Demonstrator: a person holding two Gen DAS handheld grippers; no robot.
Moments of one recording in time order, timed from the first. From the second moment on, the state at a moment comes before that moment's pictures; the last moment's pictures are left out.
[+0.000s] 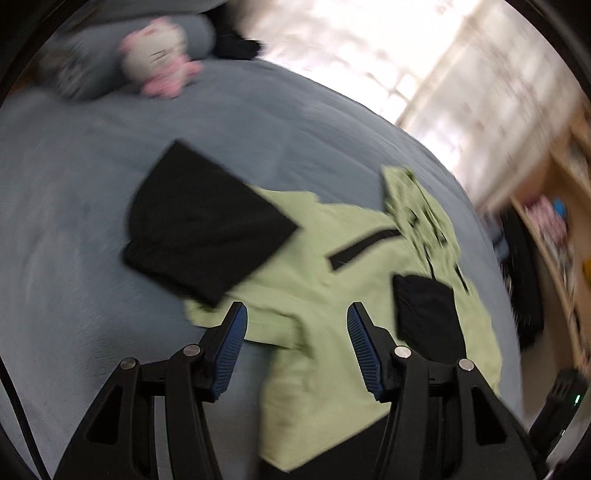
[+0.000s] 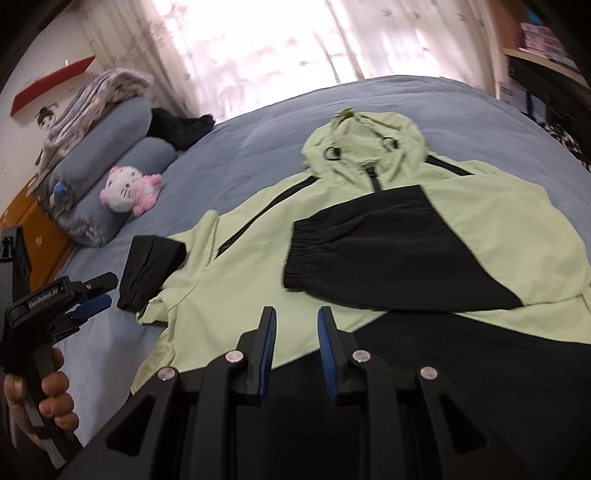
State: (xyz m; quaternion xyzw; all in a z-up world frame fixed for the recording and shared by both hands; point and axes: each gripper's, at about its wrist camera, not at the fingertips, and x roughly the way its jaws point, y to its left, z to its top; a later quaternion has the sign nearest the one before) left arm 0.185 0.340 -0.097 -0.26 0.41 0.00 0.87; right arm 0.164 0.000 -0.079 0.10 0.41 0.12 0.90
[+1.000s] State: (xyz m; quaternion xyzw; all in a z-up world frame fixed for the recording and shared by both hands) left arm 0.246 0.300 -0.046 -0.13 0.32 -0.01 0.94; right arm 0.173 0.050 -0.089 0.06 0.43 0.15 0.89
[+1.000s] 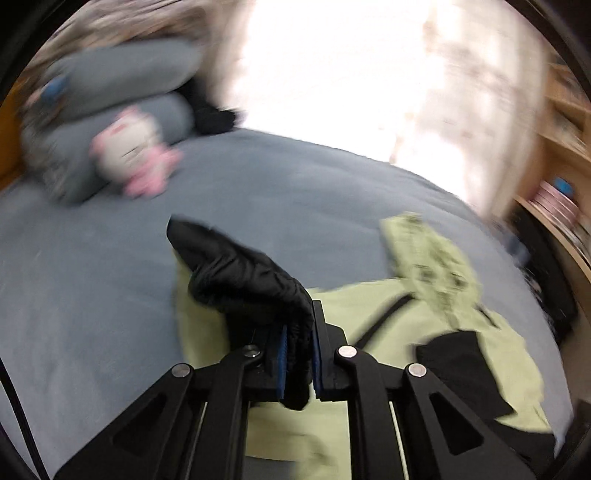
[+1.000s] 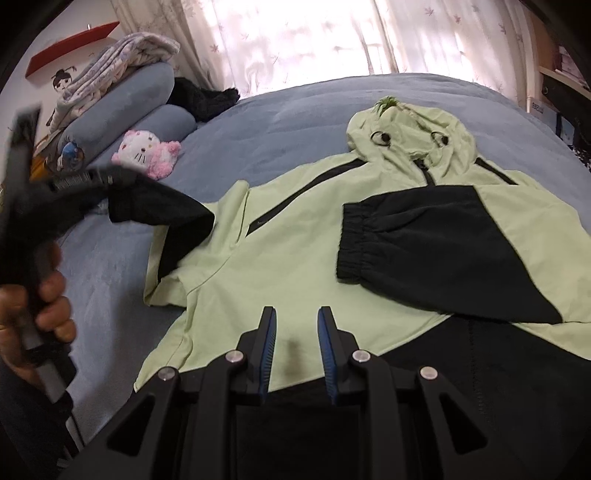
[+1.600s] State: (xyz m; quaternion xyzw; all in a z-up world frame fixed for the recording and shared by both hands) left arm 0.239 0.055 -0.071 0.03 0.46 -0.27 0.85; right arm 0.168 -0.088 -0.082 0.13 0.41 0.01 0.90
